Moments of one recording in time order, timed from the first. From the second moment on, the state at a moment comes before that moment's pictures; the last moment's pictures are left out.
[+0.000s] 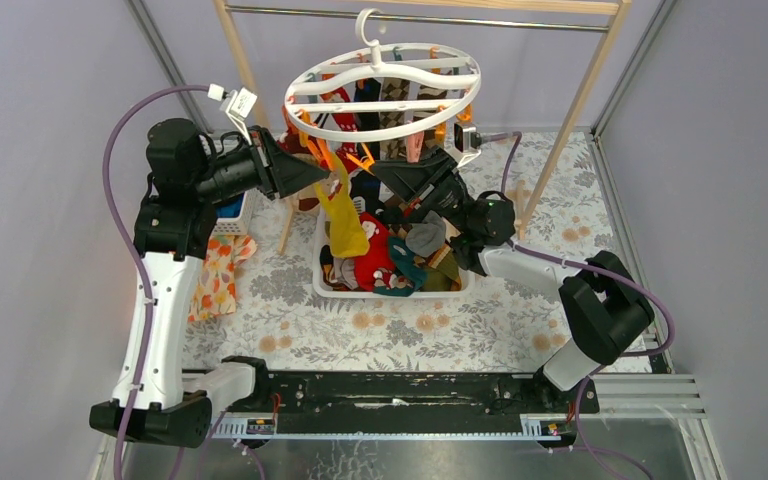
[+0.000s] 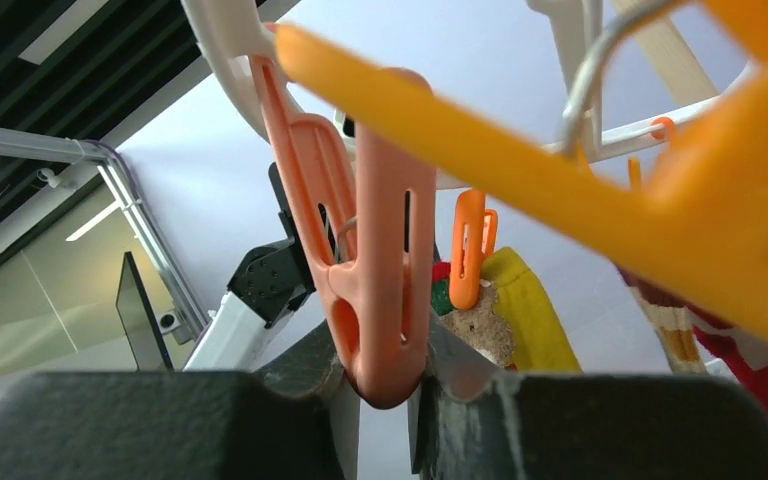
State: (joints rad) left arm -0.06 1.12 1.48 -0.50 0.94 -0.46; right arm 0.69 1.61 0.96 1.49 -0.38 1.16
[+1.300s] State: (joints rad) left arm -0.16 1.22 1.61 -0.55 0.82 -0.61; right arm 1.05 1.51 1.01 1.14 0.22 0.26
